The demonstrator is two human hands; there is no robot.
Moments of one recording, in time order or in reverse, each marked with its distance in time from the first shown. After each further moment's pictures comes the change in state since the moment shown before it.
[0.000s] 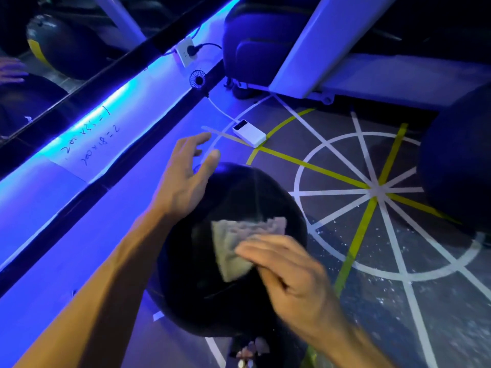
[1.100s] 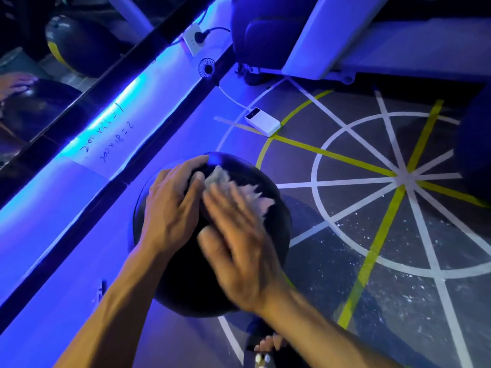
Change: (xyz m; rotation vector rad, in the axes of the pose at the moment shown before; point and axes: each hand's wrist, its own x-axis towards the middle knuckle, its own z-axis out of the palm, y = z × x) left_hand -0.043 -0.005 -0.016 0.289 0.078 0.000; right_hand 0.054 -0.002 0.073 0.074 0.005 0.108
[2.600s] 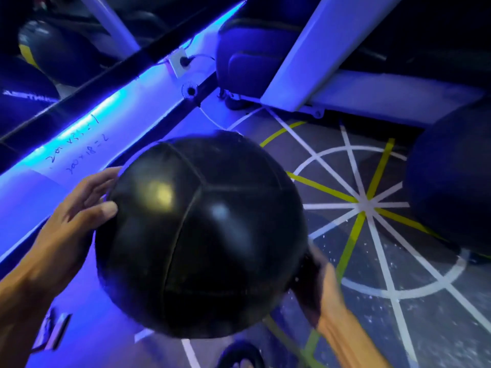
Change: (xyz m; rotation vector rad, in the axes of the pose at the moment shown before) left_hand -0.014 -0.048 -0.066 -0.810 -0.106 -0.234; right_hand -0.051 0.075 -0.092 1.031 0.338 1.159
